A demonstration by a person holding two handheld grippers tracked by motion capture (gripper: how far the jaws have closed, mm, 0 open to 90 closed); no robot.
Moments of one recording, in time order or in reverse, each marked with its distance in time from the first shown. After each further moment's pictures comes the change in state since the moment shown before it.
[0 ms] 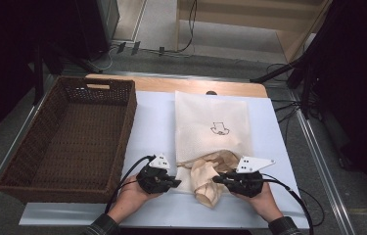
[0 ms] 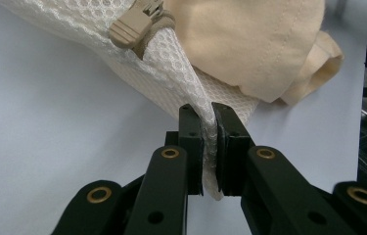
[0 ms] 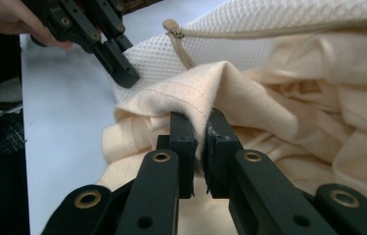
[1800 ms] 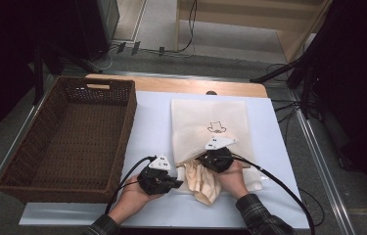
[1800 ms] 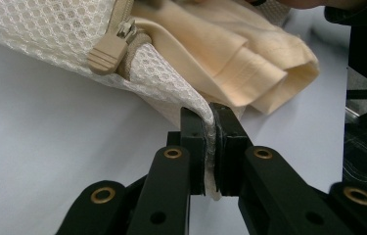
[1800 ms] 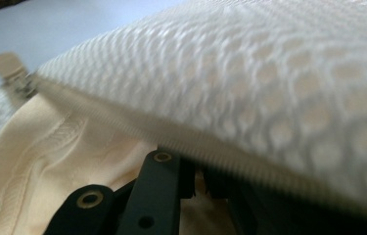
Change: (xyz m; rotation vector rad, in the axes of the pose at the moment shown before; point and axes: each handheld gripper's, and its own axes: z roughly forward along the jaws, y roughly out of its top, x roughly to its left) left arm -0.005 0.001 0.000 -0.028 -0.028 0.029; right arm -0.028 0.038 0.089 0.077 -0.209 -0.012
